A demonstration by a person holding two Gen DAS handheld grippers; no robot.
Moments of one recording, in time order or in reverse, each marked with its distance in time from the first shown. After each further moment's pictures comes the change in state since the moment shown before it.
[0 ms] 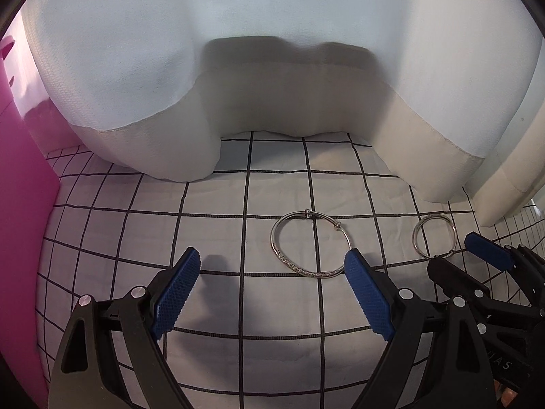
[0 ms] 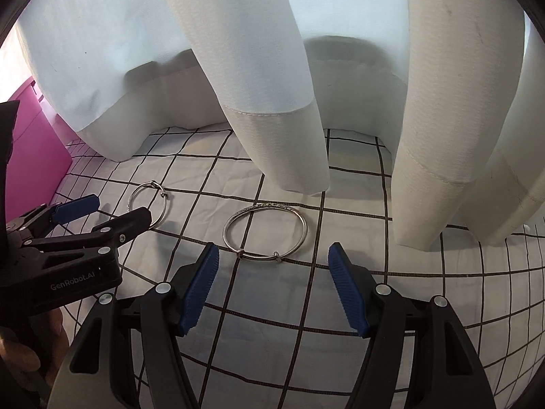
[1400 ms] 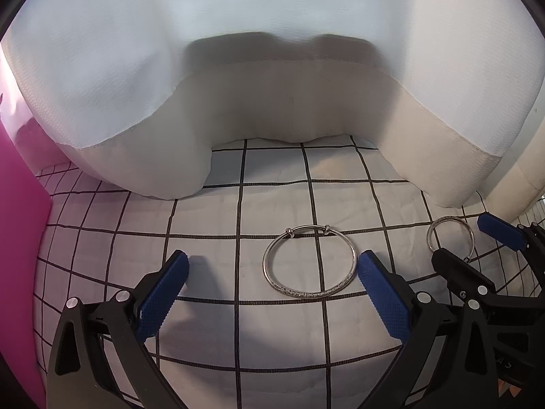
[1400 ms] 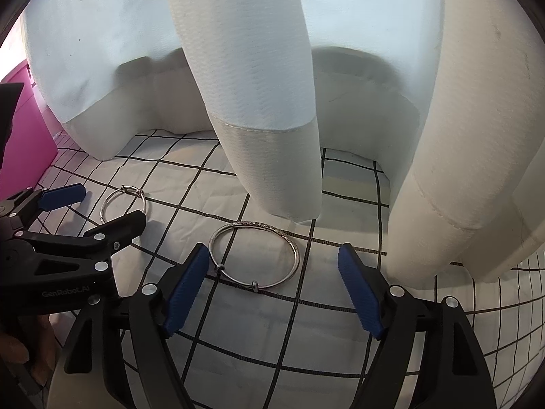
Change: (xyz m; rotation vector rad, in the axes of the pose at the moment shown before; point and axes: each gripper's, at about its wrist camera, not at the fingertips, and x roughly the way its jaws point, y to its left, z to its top) left arm 0.021 -0.011 0.013 0.047 -0.025 0.025; right arm 0.014 -0.005 0.006 -0.072 -0.046 -0.066
